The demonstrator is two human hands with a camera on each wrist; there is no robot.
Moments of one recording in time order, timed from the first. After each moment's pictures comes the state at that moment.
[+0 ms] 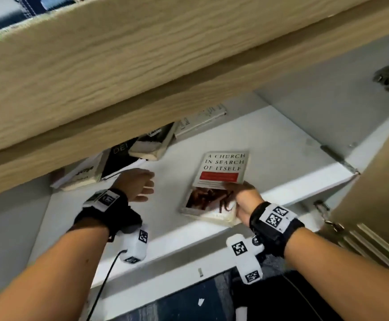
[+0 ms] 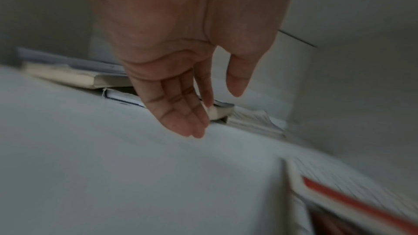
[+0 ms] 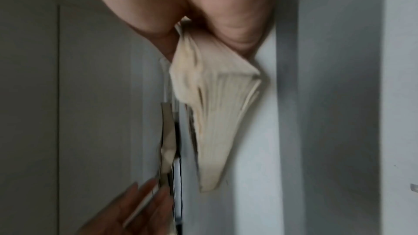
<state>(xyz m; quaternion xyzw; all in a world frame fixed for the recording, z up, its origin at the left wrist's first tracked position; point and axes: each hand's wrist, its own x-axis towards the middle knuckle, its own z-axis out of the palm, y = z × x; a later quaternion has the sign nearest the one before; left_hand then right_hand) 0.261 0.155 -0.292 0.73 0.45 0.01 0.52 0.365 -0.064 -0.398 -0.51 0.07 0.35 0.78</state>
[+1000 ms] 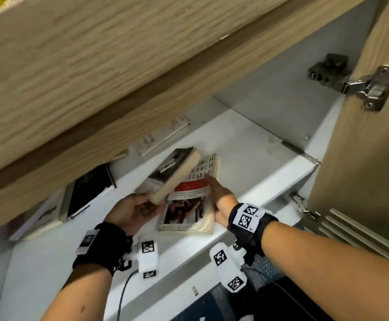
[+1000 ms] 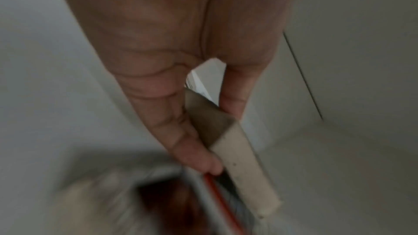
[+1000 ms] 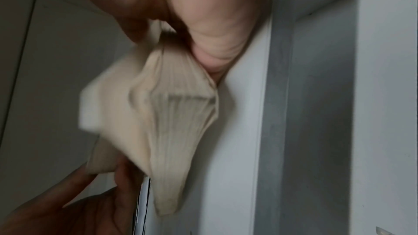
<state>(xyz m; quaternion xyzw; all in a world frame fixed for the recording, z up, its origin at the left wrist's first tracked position) 0.302 0.106 -0.310 0.51 0.38 0.01 0.77 0.387 -0.062 -0.391 -0.45 0.13 0.35 0.81</state>
